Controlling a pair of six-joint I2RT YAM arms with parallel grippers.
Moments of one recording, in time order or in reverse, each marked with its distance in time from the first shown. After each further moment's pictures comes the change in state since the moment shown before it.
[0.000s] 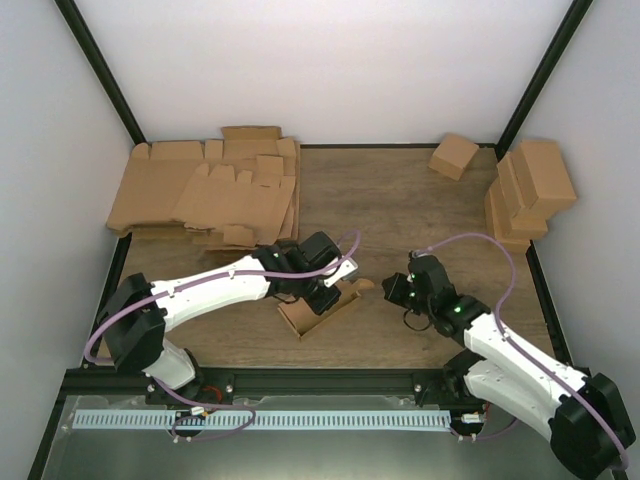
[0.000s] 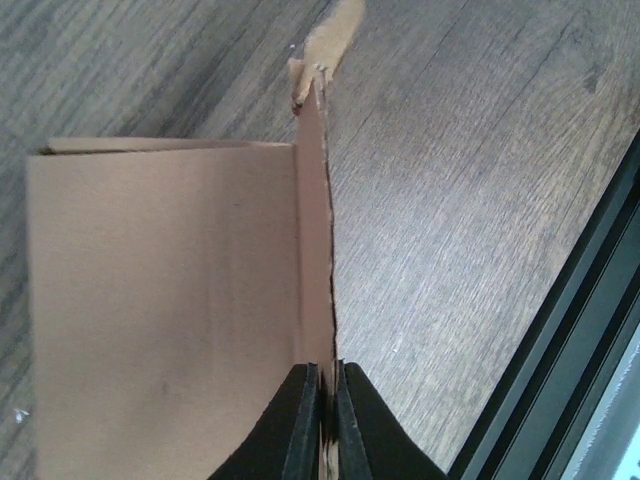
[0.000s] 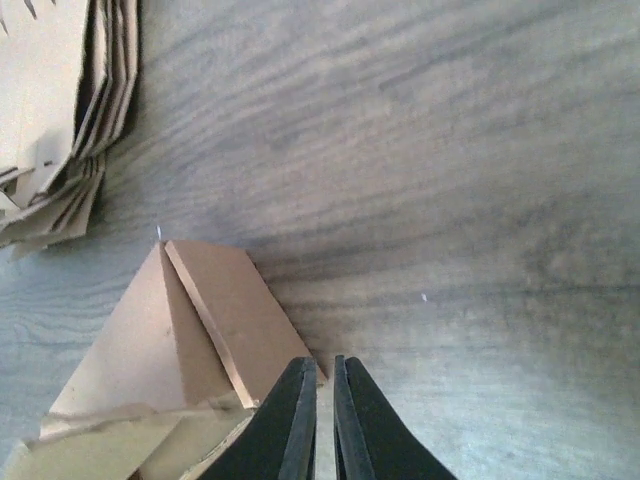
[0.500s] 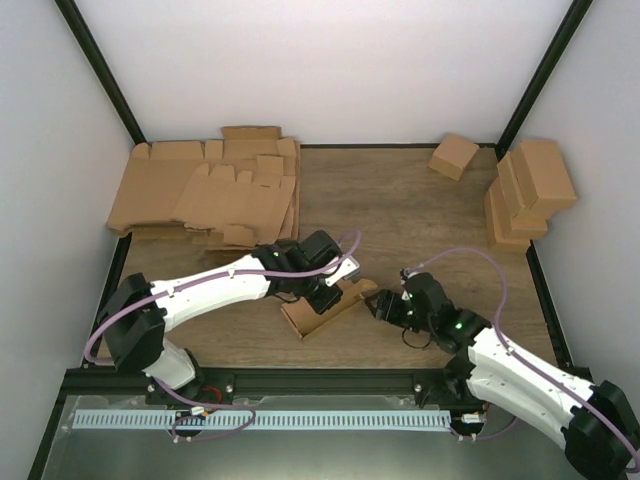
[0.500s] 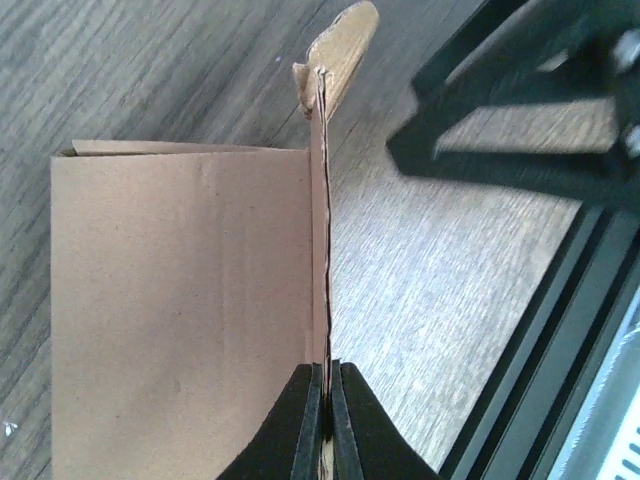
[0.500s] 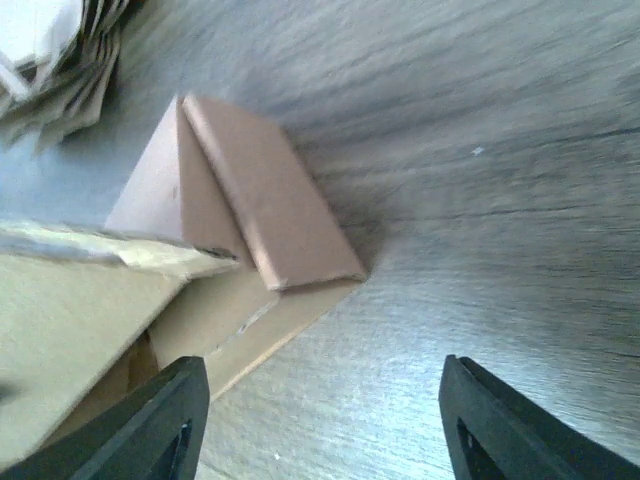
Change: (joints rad) left arm 0.000 -0.008 0.010 0.013 0.027 0.000; right arm 0.119 -0.087 -0.111 0.021 -0.103 0.055
